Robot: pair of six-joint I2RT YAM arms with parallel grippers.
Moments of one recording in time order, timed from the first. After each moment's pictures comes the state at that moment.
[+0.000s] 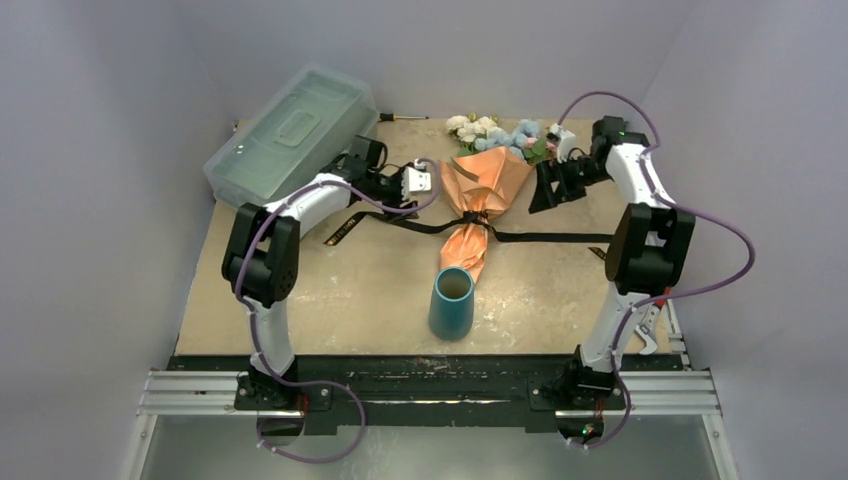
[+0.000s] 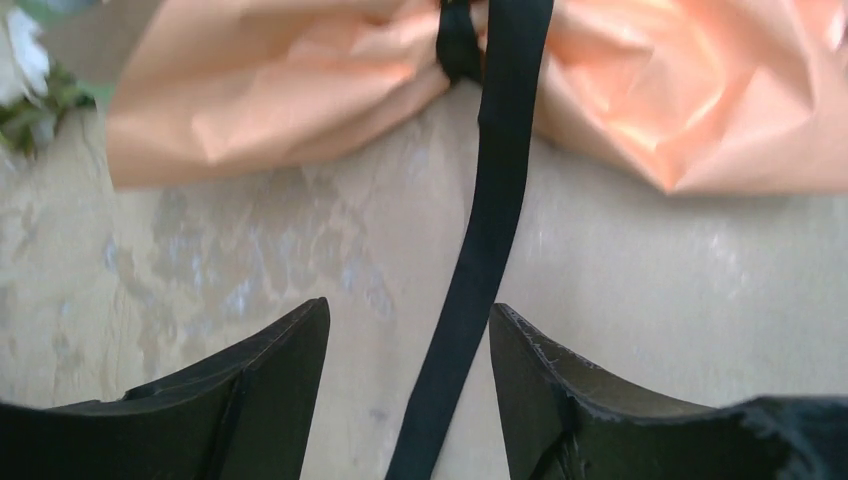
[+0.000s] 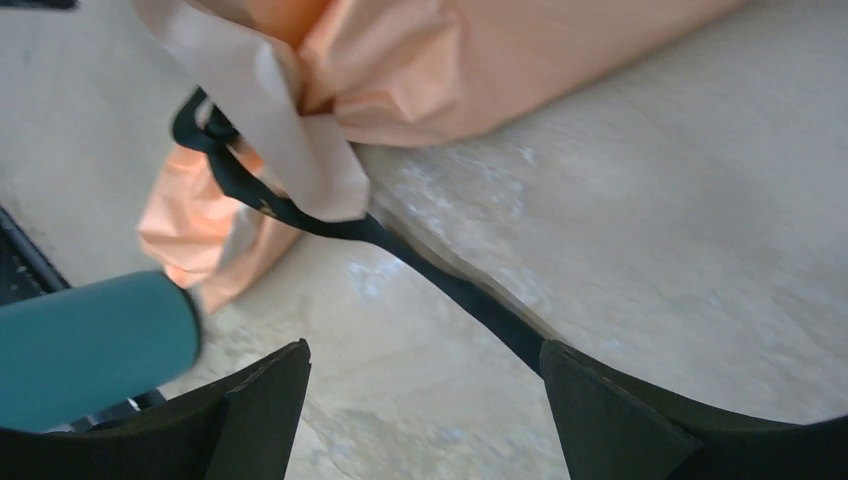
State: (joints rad) left arm -0.36 1.95 1.44 -0.38 0.72 0.98; right arm -0.17 1.97 1.72 -1.09 -0.63 -0.56
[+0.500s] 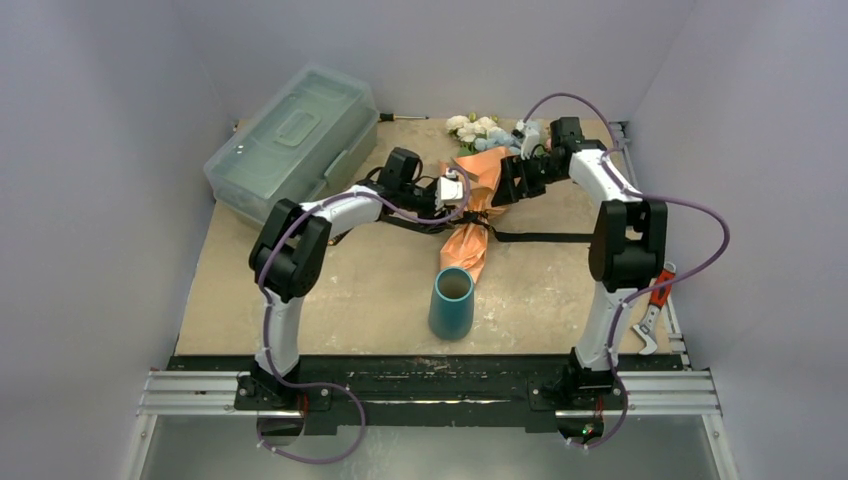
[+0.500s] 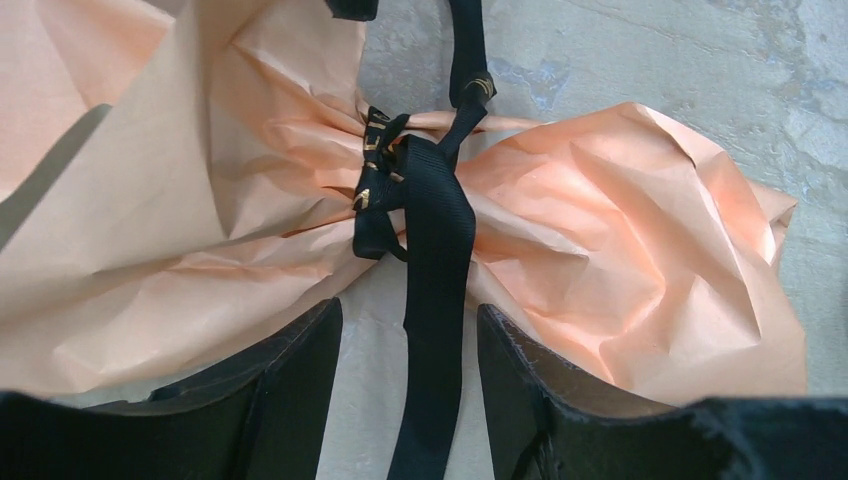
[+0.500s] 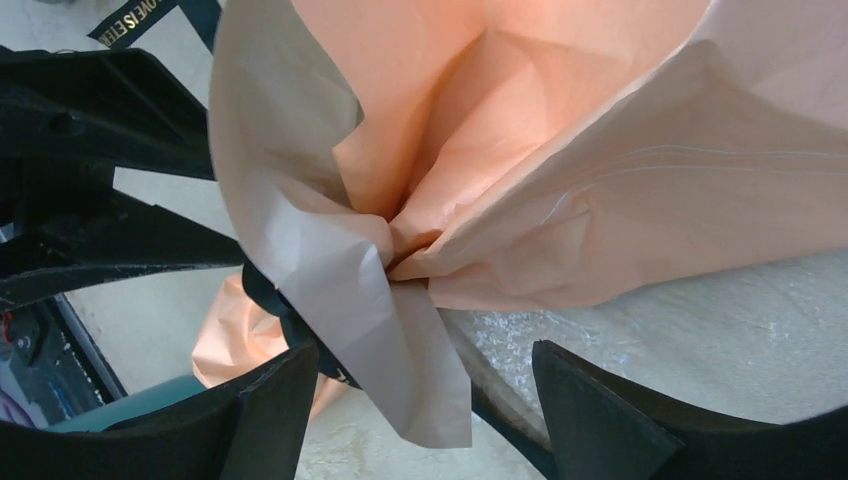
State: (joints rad) left arm -0.53 2.06 1.46 -0.09 0.78 0.73; right arm 0.04 2.00 1.63 -0.76 -0.71 -0.27
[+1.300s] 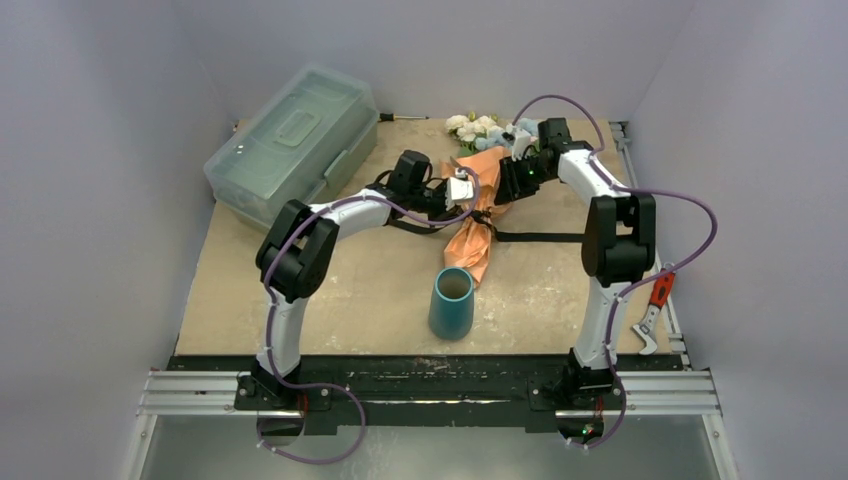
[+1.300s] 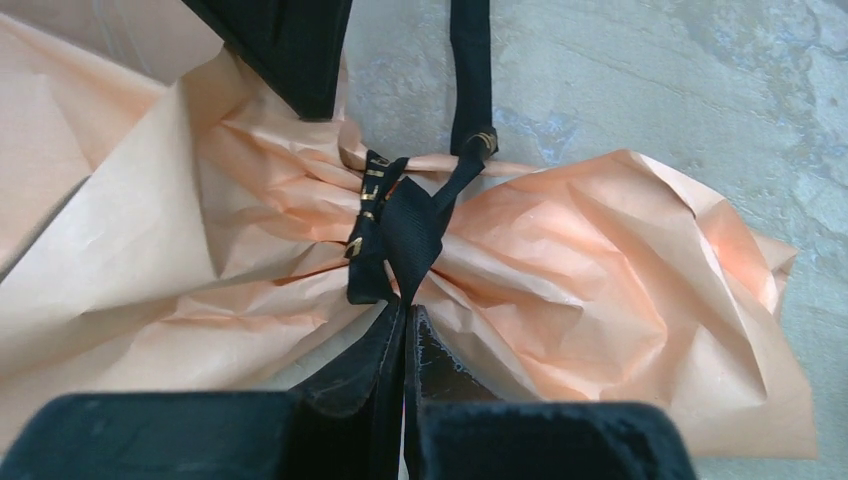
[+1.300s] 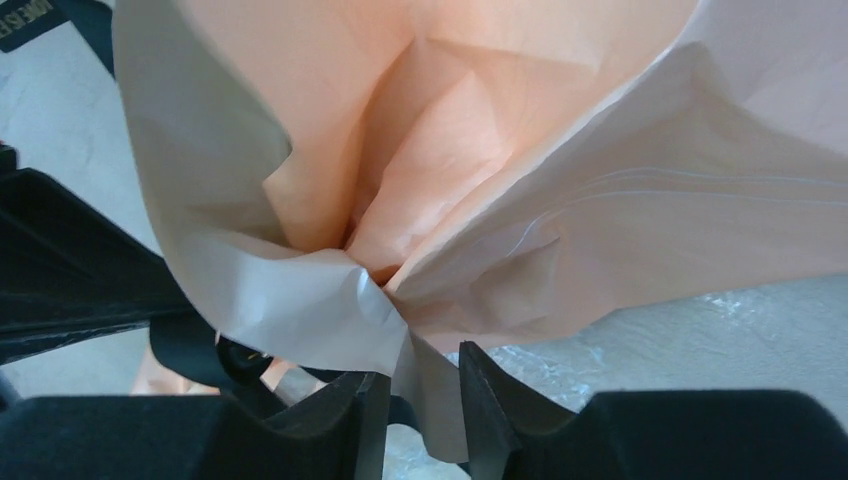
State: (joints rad) left arm -0.58 2.10 1.47 -0.01 0.74 0.64; right arm 0.09 2.06 1.65 -0.70 -0.59 -0.24
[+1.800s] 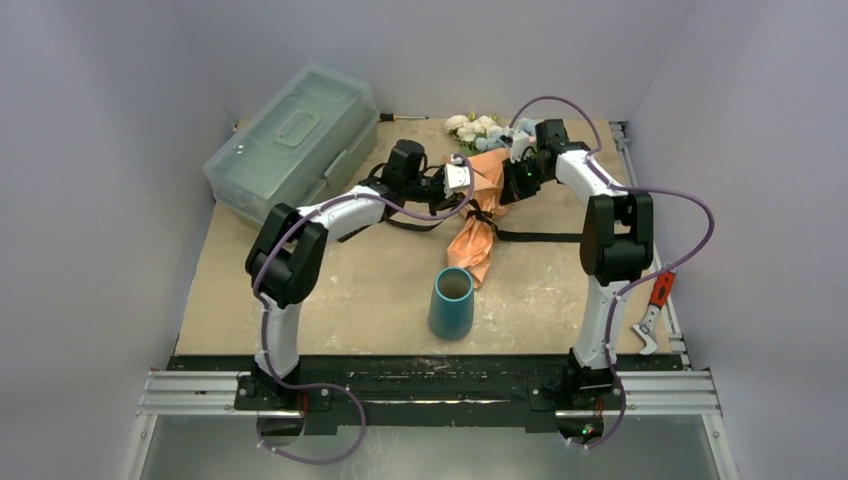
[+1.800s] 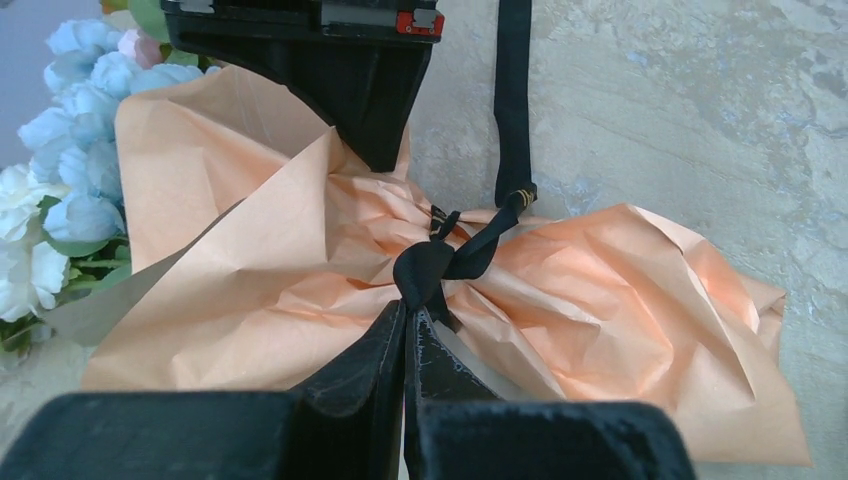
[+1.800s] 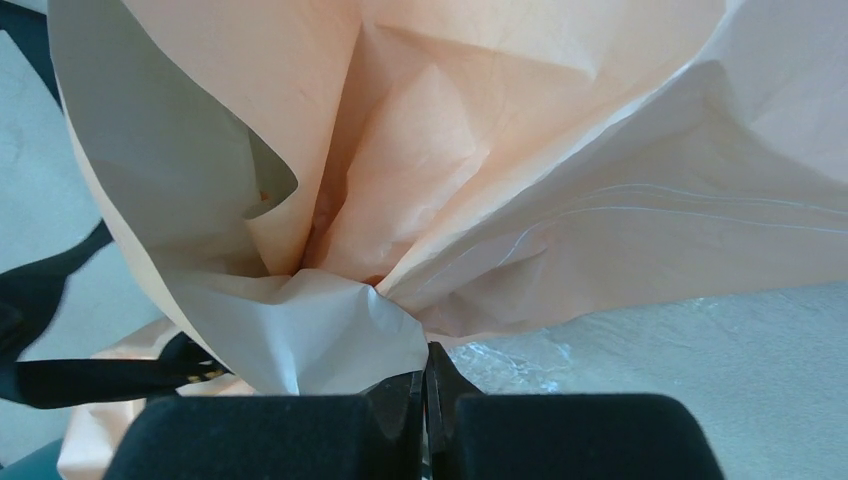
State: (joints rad) left arm -0.57 2.04 1.47 0.08 0.73 0.56; right arm 0.09 2.08 1.65 -0.68 -0.51 -0.26
